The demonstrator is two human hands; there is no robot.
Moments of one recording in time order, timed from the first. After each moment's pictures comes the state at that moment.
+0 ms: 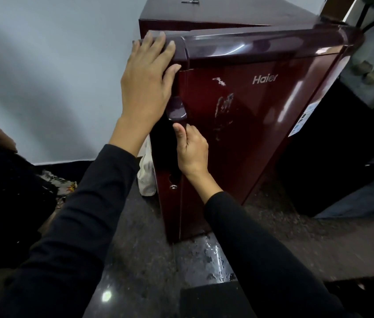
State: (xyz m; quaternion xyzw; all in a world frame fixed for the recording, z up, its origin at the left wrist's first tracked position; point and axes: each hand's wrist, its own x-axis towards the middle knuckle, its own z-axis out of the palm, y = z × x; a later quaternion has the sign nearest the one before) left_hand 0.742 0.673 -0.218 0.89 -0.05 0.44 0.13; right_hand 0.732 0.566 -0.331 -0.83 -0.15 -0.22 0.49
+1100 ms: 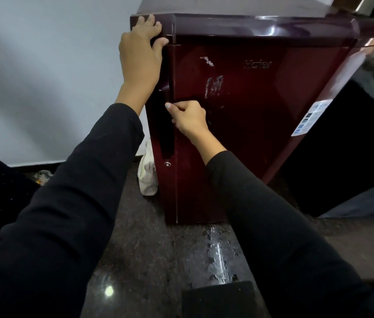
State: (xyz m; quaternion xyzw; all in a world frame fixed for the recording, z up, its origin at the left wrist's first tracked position) left_hand 0.835 0.706 -0.207 0.87 0.03 0.40 0.28; right_hand 0.806 0.583 -0.282 -0.84 -0.08 0.04 0.54
